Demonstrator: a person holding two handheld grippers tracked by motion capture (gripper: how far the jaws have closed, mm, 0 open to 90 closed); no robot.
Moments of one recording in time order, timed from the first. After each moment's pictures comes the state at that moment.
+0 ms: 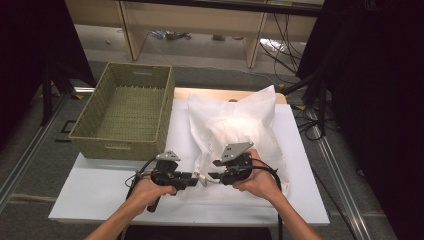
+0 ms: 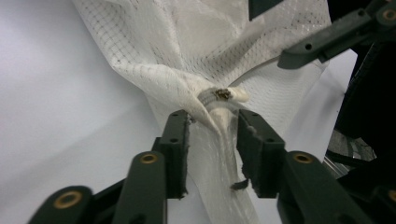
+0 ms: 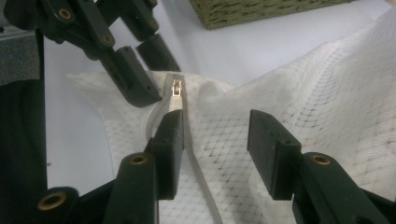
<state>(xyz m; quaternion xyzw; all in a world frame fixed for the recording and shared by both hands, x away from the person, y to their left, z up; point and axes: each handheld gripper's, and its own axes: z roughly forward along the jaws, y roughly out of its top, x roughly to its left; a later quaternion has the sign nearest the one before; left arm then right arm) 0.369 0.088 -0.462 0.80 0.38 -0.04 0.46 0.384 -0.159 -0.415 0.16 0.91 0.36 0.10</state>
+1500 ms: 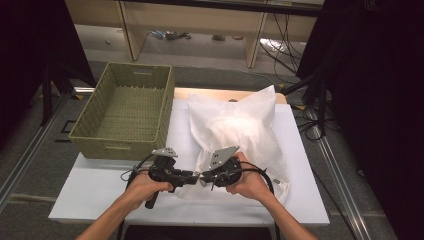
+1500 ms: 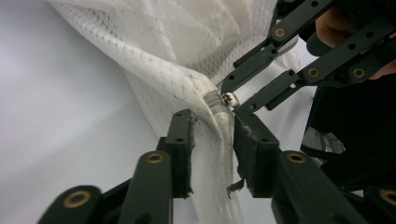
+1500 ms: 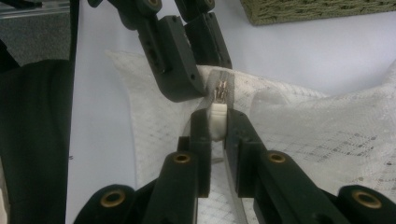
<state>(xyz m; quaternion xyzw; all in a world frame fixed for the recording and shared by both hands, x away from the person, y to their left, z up) 0.375 0.094 -0.456 0.80 0.36 -0.07 0.48 0.382 -0.135 -0.428 0.10 0.93 0.35 0.06</state>
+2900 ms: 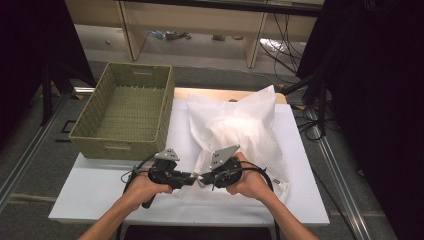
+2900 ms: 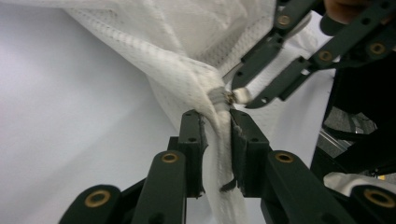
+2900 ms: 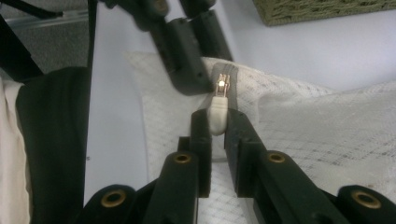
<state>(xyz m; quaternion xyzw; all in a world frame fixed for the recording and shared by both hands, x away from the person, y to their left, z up) 0.371 0.092 -0.451 0.83 0.33 -0.03 0.45 0.384 -0.136 -0.431 0.09 0.93 0.36 0.03</state>
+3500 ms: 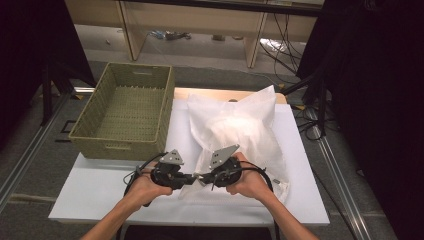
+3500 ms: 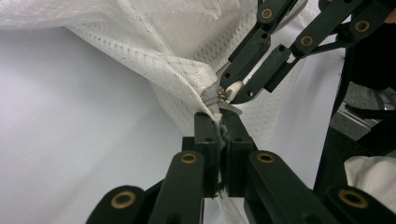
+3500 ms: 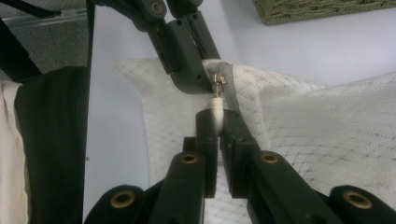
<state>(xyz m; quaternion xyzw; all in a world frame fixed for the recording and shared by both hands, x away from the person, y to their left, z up) 0.362 0.083 -0.442 0.86 0.29 0.02 0.43 0.385 -0.134 -0.430 0.09 0.93 0.36 0.03</state>
